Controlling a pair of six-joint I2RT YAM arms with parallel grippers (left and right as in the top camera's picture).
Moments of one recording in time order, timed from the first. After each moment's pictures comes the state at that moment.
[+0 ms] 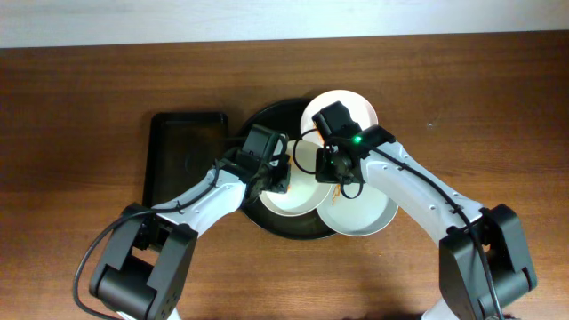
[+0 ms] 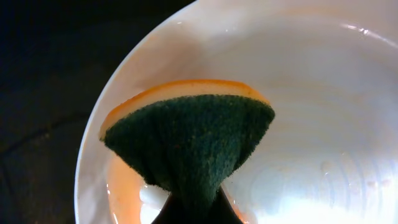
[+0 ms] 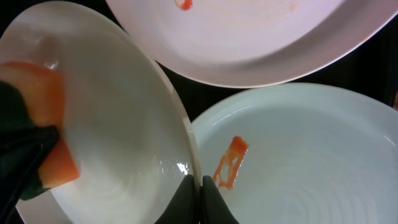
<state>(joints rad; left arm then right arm) -0.50 1.83 1.03 -0.24 0.12 -0.27 0.47 1.77 1.27 -0.80 0.04 0.55</state>
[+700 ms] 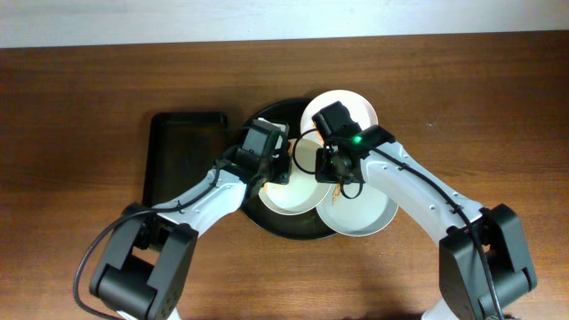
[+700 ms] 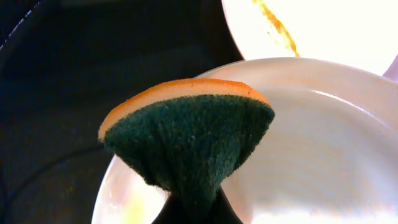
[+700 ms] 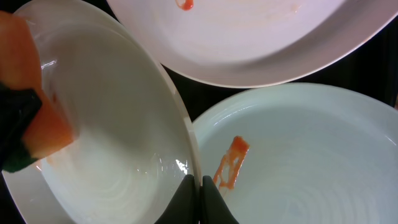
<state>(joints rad) -0.50 1.83 1.03 -0.12 0.07 -0.27 0.47 1.77 1.27 -0.80 0.04 0.55</state>
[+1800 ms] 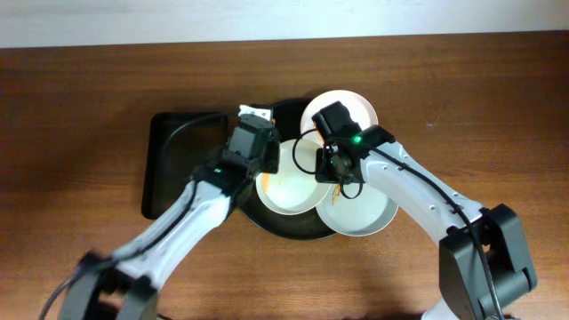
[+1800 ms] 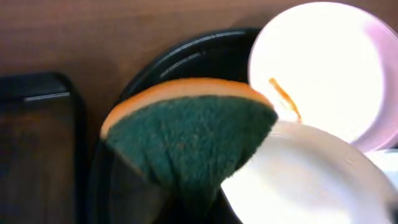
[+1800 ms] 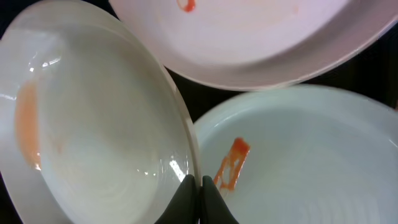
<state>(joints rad) -0.50 1.58 1.01 -0.21 -0.15 -0.27 0.47 1.77 1.27 -0.79 0.04 0.53</state>
